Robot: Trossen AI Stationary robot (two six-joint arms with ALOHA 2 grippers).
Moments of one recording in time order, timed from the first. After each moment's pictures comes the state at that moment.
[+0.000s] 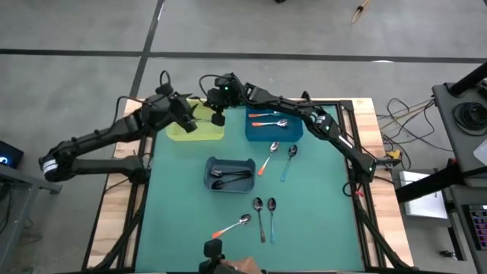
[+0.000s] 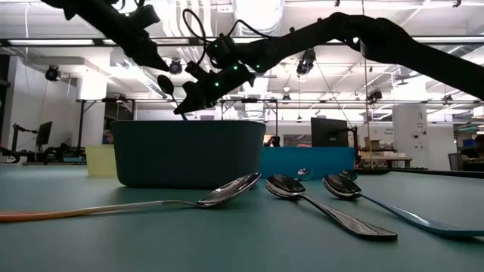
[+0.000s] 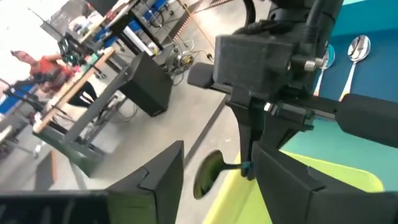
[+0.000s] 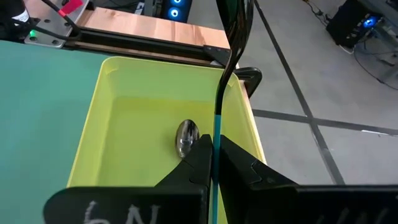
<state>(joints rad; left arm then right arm) 0.50 0.91 0.77 -0.21 -0.40 0.50 -0.45 2.48 2.33 -0.30 -0.25 -0.40</state>
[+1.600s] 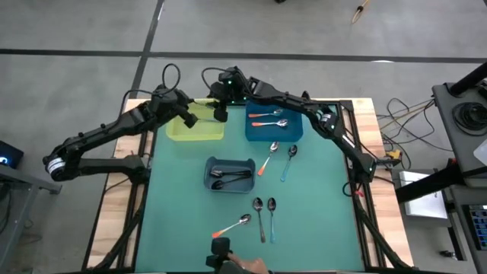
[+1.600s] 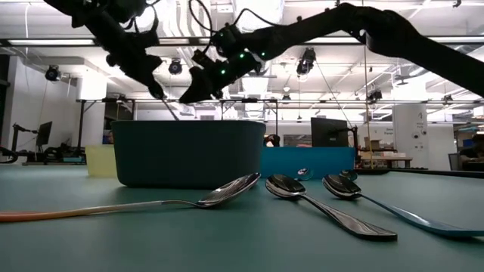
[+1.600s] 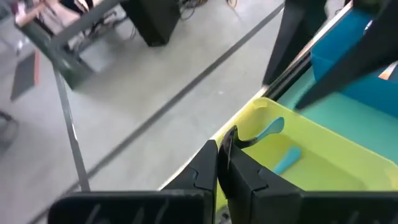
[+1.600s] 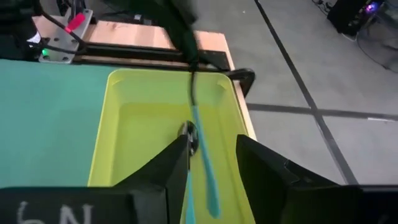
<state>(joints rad) 0.63 1.00 0.81 -0.37 -0.42 0.16 -0.46 2.41 2.33 -0.39 -0.26 -0.34</state>
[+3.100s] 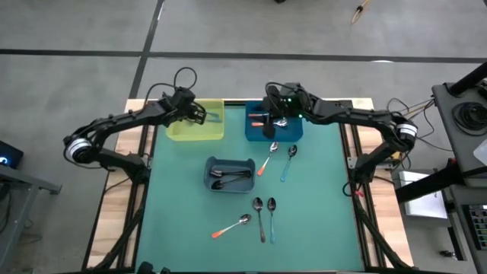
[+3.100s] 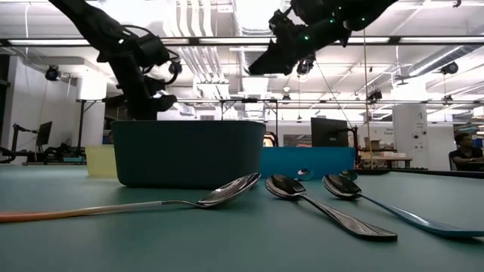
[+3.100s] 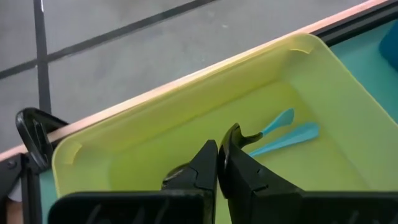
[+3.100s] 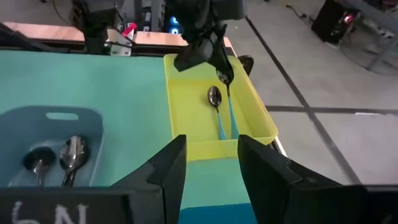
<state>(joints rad) 0.75 1.33 0.80 -0.35 -0.35 -0.27 -0.44 1.54 1.17 -0.02 -0.24 -0.26</state>
